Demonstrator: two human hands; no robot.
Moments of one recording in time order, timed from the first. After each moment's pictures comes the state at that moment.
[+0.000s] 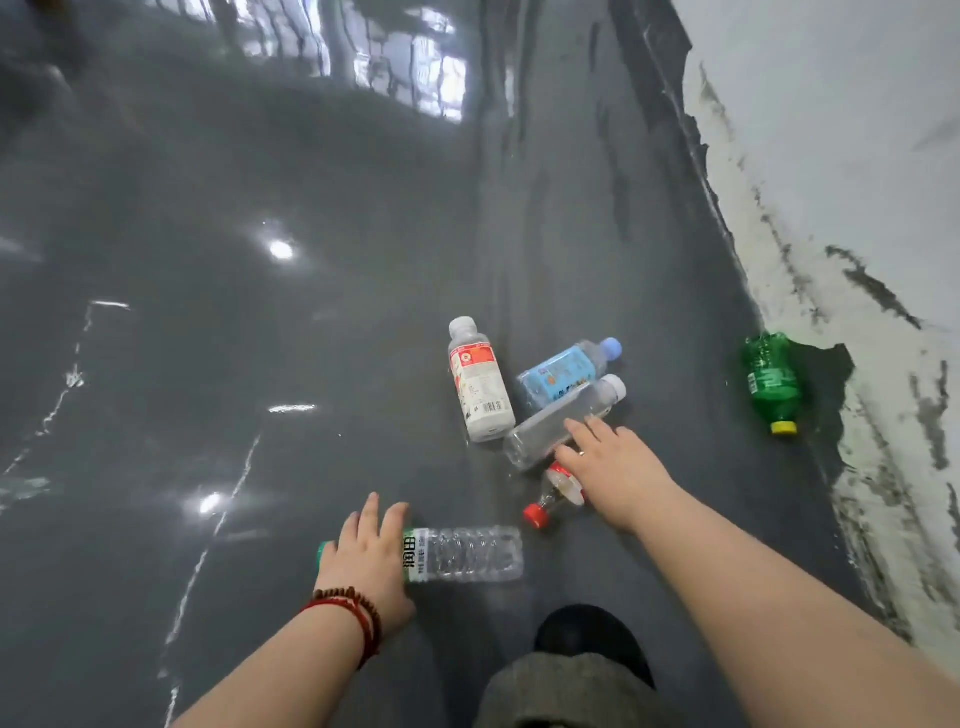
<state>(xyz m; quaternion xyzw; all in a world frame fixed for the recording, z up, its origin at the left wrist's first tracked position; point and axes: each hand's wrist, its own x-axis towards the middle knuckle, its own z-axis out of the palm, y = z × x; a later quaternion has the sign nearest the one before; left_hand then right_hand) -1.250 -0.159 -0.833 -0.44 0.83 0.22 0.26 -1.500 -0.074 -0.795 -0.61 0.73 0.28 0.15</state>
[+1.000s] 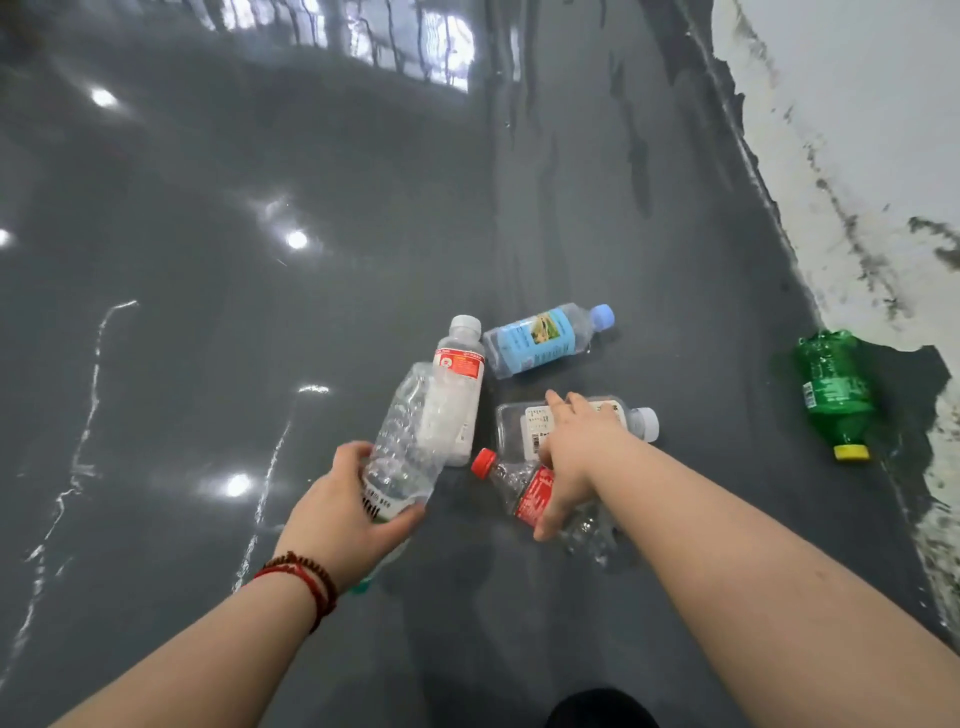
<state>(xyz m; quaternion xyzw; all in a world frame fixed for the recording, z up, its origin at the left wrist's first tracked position) -1.310 -0.247 -0.838 -0.51 0.79 0.34 -0.01 -1.548 -0.168 -0.831 -0.54 0.73 0.29 0.31</state>
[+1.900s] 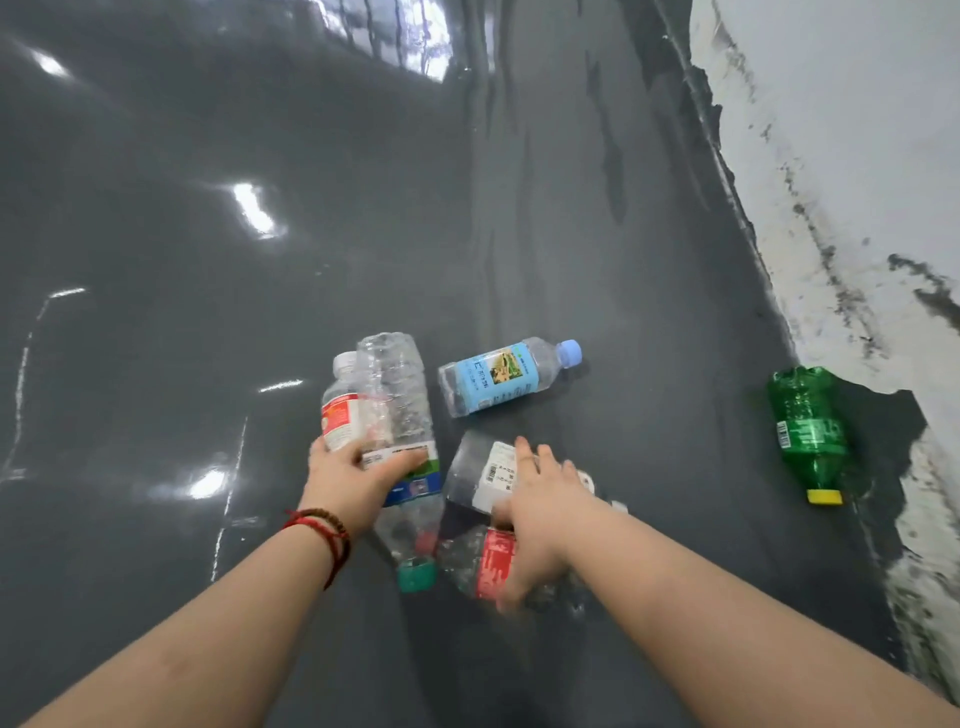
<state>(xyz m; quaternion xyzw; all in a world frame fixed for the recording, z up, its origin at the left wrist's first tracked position) -1.399 -0.293 -0.879 -0.59 0.59 0.55 -0.04 -1.557 -0.168 -0.844 -0.55 0.69 0.27 0.38</state>
